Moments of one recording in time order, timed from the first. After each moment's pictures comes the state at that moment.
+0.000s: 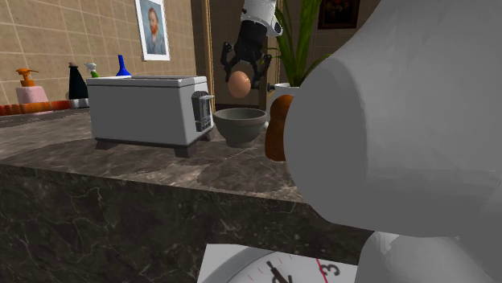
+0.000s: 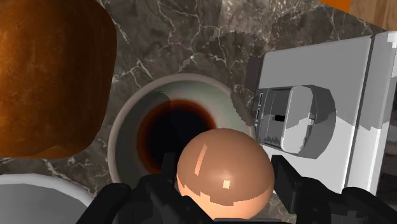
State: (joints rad) arm 0.07 0.12 0.15 -1.80 0.29 1.78 0.17
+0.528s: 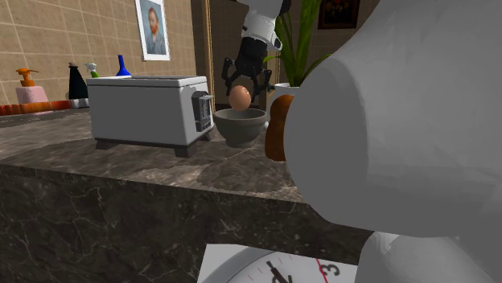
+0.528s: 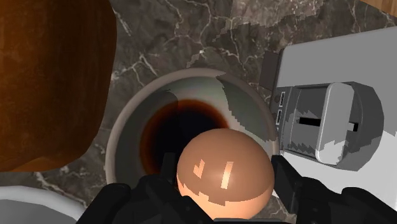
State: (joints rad) arm 0.07 0.14 0.15 -1.87 0.30 1.87 0.14
